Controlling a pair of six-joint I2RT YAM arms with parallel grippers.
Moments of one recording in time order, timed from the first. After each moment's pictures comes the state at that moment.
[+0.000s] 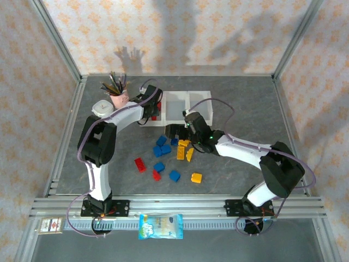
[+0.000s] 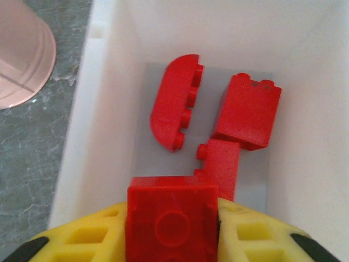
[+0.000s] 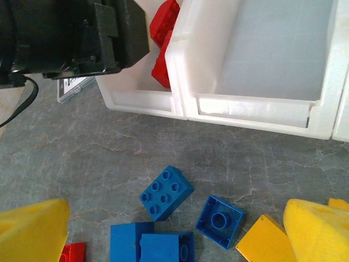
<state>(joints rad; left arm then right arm) -0.37 1.97 1.45 -0.51 -0.35 -0.47 0.76 1.52 0.90 0.00 0.00 0.63</state>
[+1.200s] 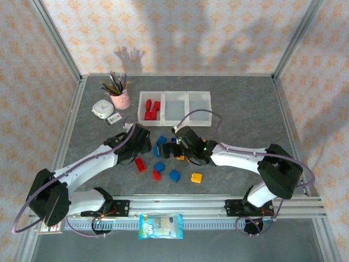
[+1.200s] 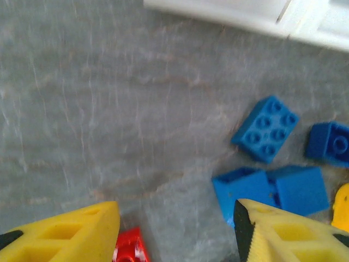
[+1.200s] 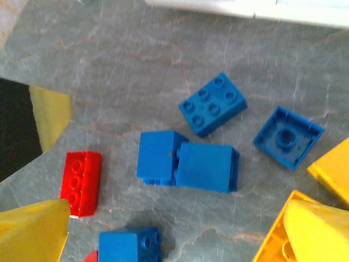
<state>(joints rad) -0.59 1.19 0.72 -0.59 -0.26 -0.80 0.94 1.52 0.83 -0.04 -0.03 0.58</state>
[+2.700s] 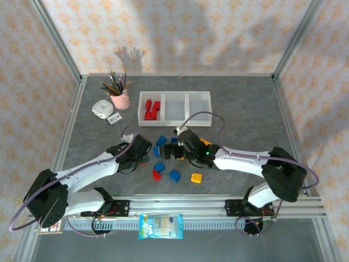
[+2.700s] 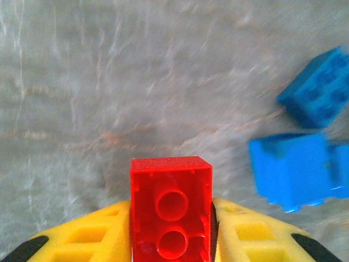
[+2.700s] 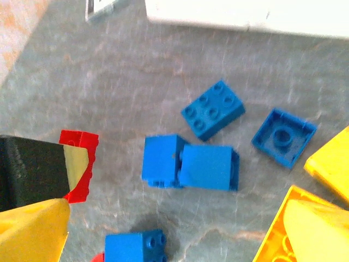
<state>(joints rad) -0.65 1.18 0.64 -0.59 -0.30 -0.97 0.94 1.46 0.78 0.03 0.03 0.62</state>
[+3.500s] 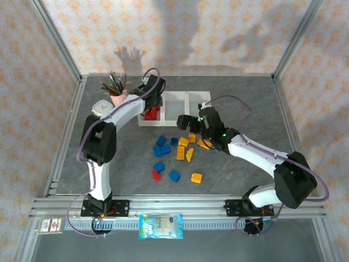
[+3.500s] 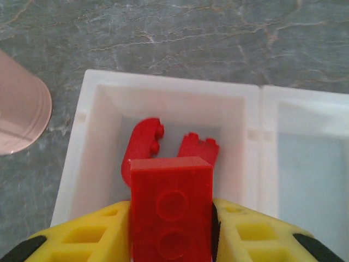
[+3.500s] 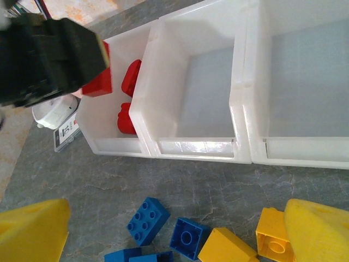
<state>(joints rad) -0.38 2.03 1.66 -0.58 -0.34 -0.46 0.65 1.38 0.87 -0.05 0.02 0.68</state>
